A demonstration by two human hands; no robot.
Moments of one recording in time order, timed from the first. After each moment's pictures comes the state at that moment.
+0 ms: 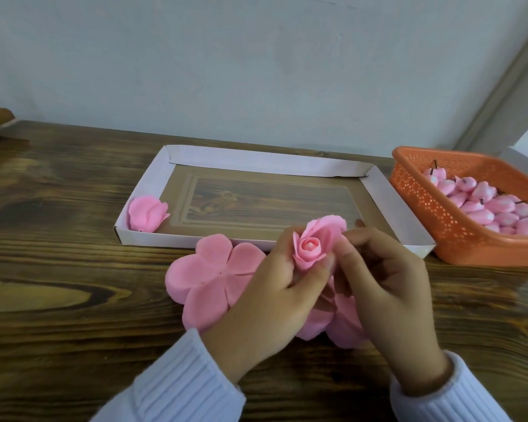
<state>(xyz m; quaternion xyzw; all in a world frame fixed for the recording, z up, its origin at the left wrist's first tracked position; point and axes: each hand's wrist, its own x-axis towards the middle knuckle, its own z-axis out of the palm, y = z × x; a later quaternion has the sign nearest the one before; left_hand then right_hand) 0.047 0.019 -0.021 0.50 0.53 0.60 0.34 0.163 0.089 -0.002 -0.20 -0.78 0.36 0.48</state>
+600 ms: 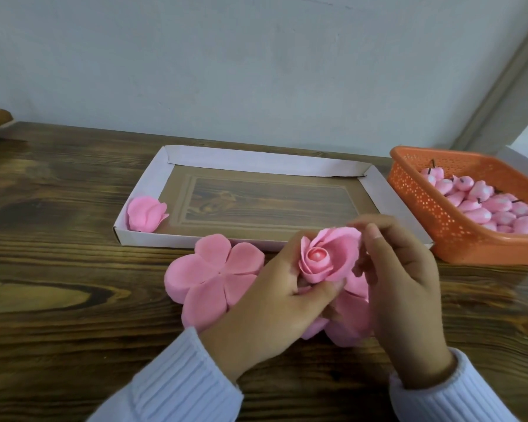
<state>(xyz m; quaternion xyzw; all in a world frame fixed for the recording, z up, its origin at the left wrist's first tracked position) 0.045 0.014 -0.014 0.55 0.53 0.55 0.34 0.166 0.099 -0.006 -0.21 -0.68 0.47 0.52</state>
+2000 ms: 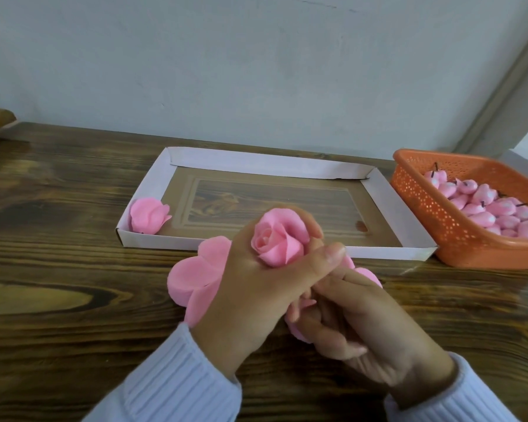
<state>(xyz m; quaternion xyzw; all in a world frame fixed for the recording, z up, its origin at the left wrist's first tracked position) 0.038 0.011 0.002 0.45 0.35 0.75 0.34 0.157 0.080 0.000 -0.12 -0.47 0.86 0.12</state>
